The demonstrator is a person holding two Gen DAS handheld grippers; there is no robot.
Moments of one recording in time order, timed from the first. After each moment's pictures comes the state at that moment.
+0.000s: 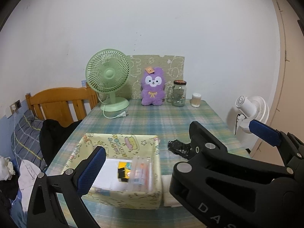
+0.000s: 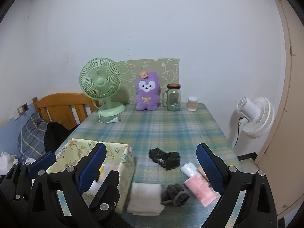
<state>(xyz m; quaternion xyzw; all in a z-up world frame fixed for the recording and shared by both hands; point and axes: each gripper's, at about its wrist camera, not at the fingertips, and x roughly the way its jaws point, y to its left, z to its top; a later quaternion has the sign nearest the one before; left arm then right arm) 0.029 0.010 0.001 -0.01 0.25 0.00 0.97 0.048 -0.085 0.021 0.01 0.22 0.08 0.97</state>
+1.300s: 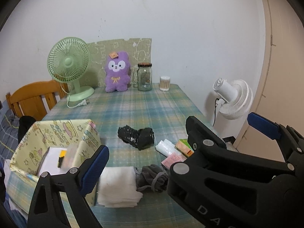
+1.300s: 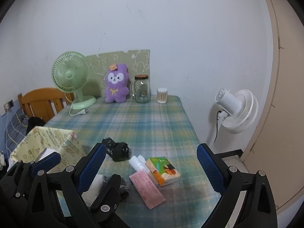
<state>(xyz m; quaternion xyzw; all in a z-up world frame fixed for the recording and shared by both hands) 0.059 -0.097 -0.046 0.00 0.29 -0.06 0.95 0.070 -0.193 -0.023 0.00 0.23 0.03 0.97</state>
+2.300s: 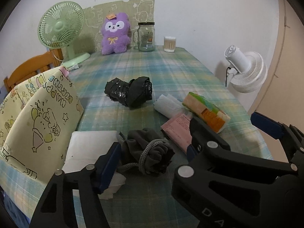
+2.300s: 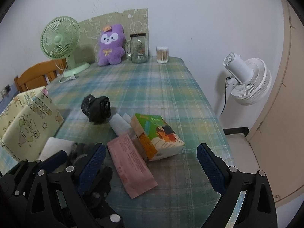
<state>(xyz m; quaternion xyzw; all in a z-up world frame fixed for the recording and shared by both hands) 0.093 -0.116 -0.132 0.01 0.39 -0.03 0.92 0.117 -0.212 -0.117 0.00 0.33 0.05 0.94</state>
